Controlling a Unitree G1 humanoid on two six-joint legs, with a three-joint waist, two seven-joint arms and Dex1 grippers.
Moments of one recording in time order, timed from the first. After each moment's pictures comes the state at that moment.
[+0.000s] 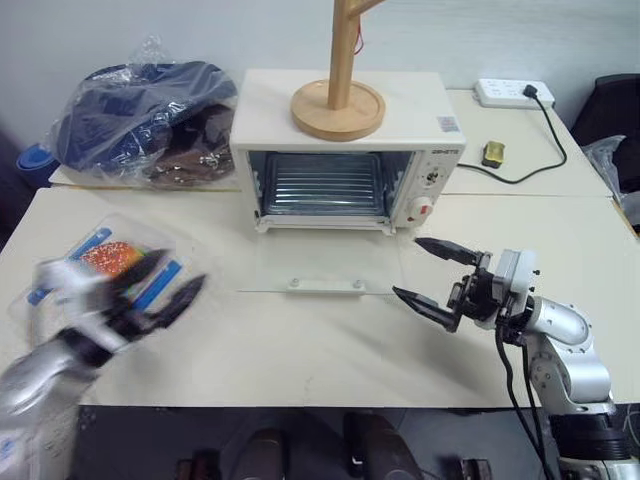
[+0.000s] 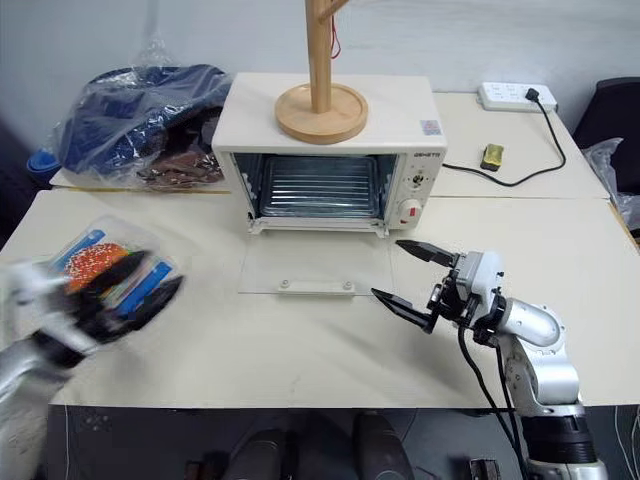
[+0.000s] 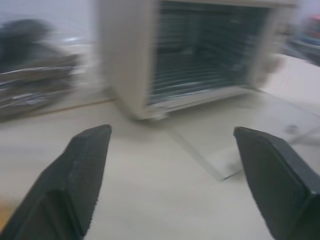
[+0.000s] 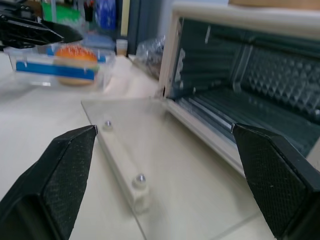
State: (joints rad) left arm 0.37 0.52 0.80 -0.54 -0.80 0.44 -0.58; right arm -0.19 -0.51 -0.09 -0.12 0.56 -0.09 1.09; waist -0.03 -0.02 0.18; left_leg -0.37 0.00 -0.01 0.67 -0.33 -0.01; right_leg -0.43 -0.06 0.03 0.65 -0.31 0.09
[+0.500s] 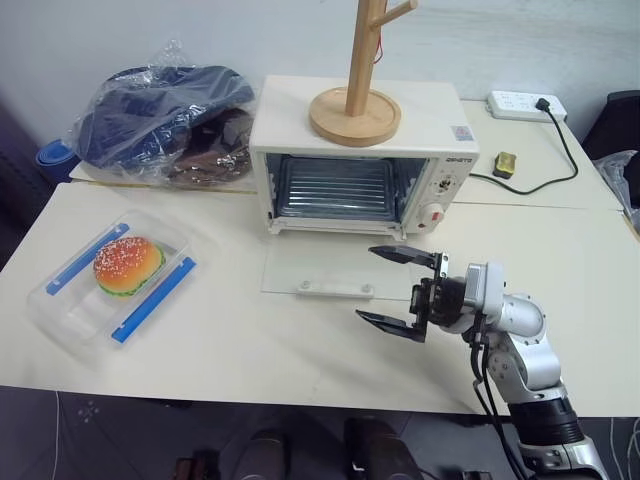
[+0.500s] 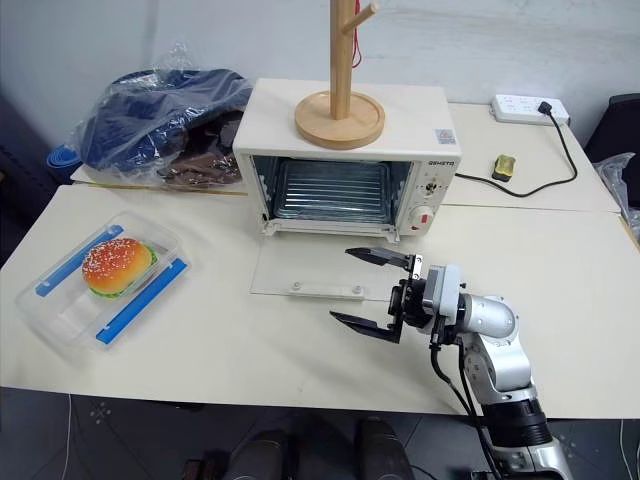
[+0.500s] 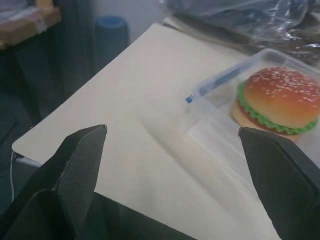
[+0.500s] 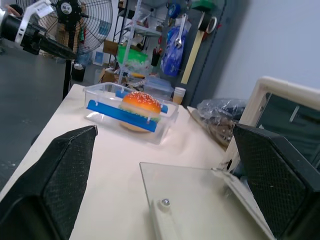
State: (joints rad) left arm 0.56 0.53 1.16 -0.31 -1.04 0.64 -0.35; right arm -0.26 -0.42 0.03 -0.11 0.54 -0.22 1.21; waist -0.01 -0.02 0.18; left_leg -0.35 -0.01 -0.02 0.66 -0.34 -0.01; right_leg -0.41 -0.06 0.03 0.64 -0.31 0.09
